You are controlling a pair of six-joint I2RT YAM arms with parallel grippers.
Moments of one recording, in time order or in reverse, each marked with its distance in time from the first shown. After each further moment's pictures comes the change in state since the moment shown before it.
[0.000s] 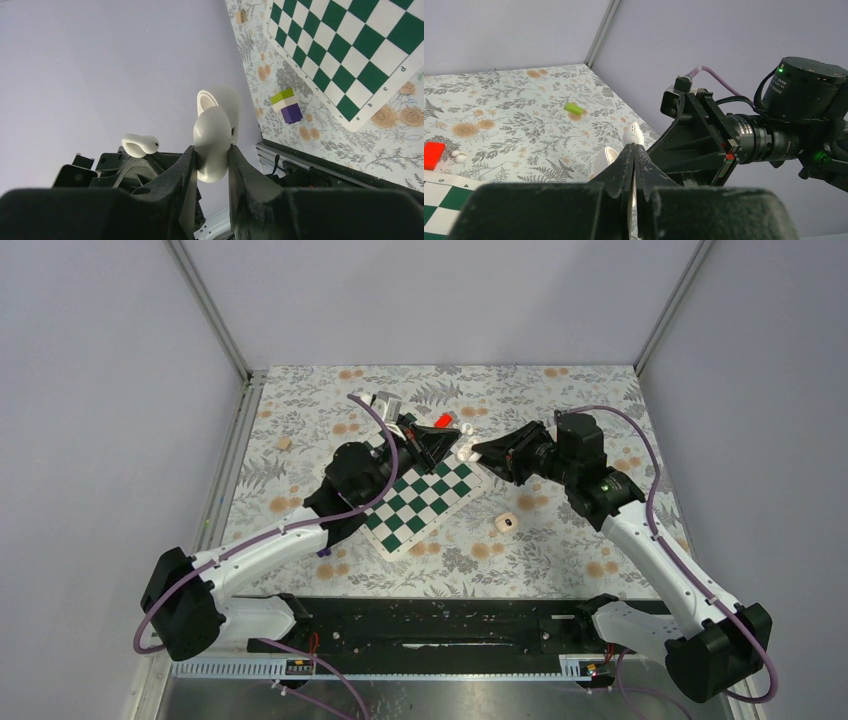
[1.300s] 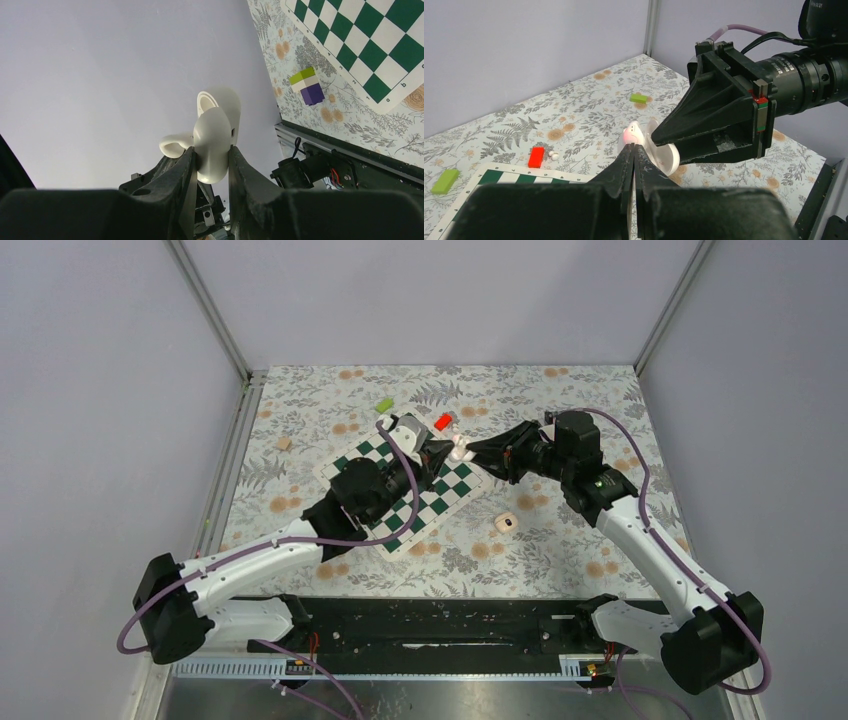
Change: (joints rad) left arm -0.129 -0.061 -0.011 -0.133 -0.200 0.448; right arm -0.023 0.041 -0.024 0.102 -0.127 0.101
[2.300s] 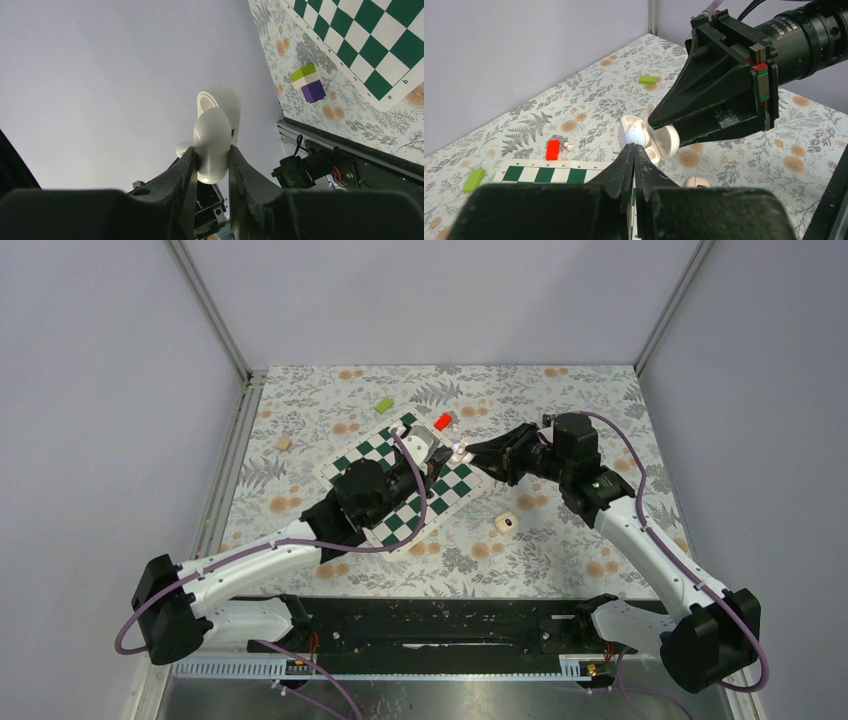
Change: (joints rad) left arm -0.011 -0.013 0.000 -0.081 0.024 0.120; right arm -0.003 0.008 -0.029 0.036 -0.019 0.019
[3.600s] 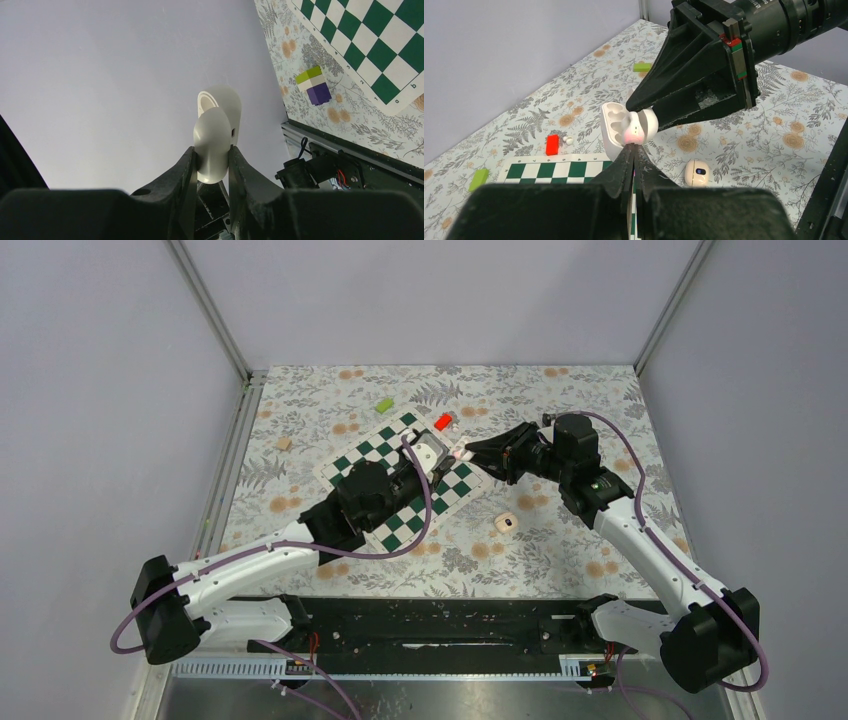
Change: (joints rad) left arm -0.034 -0.012 0.021 -0.085 0.011 0.061; right arm -0.001 0.000 -0.016 0.047 0.000 0.018
